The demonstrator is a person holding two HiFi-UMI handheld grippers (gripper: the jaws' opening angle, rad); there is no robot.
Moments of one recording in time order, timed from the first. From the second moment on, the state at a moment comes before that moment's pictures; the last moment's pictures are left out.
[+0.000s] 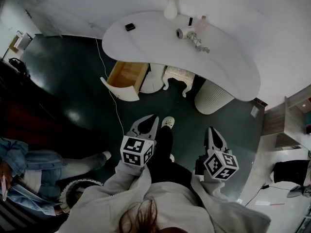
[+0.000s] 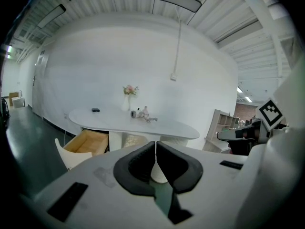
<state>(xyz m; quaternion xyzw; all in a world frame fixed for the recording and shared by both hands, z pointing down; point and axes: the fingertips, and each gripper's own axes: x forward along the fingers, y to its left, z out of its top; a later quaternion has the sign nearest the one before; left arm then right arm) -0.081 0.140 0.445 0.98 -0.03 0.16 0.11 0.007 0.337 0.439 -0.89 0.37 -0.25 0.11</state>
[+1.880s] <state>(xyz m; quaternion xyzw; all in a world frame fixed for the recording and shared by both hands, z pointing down) 0.257 -0.002 0.431 0.98 0.06 0.15 0.13 0.322 0.187 0.407 -0.92 0.31 -0.23 0.08</state>
